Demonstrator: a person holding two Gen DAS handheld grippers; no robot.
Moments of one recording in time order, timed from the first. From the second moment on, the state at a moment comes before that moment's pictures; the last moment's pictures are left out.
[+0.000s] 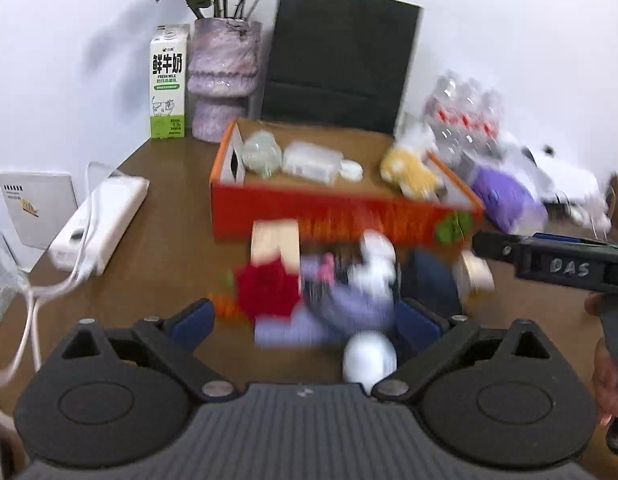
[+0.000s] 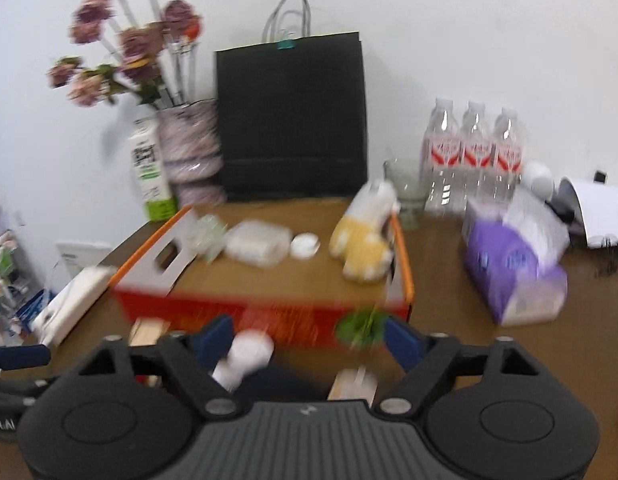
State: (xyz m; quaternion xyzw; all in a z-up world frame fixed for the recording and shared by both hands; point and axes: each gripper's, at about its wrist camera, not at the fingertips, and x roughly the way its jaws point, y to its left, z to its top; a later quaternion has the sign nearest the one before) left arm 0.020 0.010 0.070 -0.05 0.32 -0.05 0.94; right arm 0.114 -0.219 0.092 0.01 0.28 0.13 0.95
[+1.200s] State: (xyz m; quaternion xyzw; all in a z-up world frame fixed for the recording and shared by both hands) left arm 0.108 0.033 0.019 -0.04 0.33 -0.04 0.94; right arm 0.088 -0.194 0.035 0.12 0.34 0.15 0.92
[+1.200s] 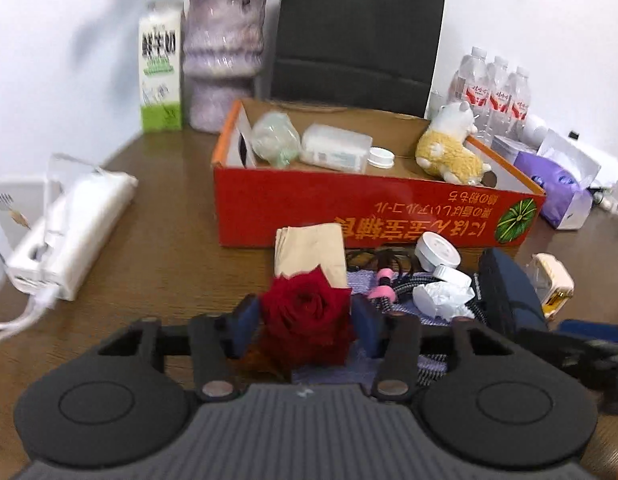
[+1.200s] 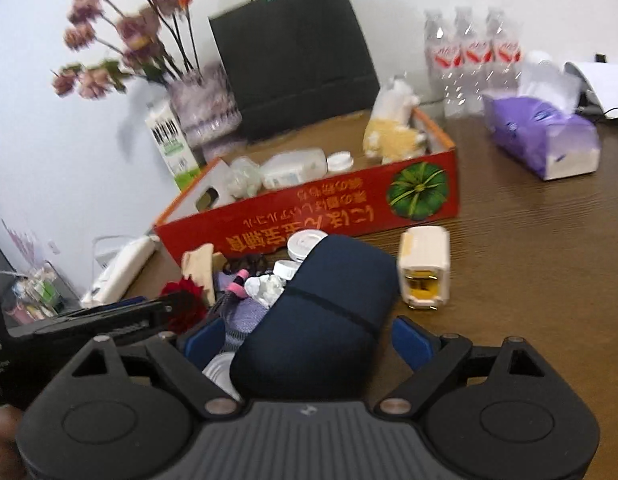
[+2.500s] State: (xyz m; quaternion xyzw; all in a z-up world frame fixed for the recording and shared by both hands) left arm -0.073 -0.009 0.015 -0.02 0.35 -0.13 0.93; right arm 0.011 -0.222 0.028 -0.01 0.34 0.11 0.93
